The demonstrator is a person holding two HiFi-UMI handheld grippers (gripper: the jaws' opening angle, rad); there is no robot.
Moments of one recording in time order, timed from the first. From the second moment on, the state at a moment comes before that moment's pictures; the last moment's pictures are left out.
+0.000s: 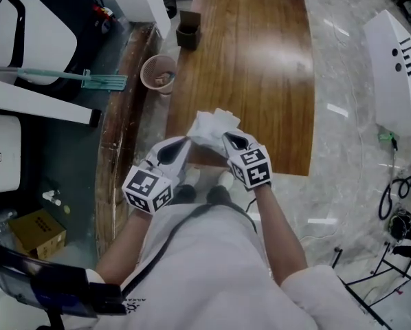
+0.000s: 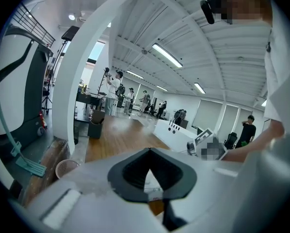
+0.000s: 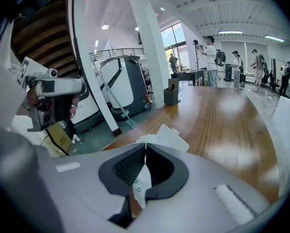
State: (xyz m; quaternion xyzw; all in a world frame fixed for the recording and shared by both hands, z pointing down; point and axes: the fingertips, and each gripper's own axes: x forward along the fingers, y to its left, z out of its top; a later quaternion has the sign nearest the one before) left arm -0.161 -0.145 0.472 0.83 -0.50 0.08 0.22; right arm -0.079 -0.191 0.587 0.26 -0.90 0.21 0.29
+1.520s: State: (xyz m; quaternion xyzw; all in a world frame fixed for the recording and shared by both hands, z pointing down) left arm -0.095 -0.155 0.455 0.89 -0.42 0.07 0.20; right arm -0.029 -0.180 0.514 0.35 -0.90 0.19 0.18
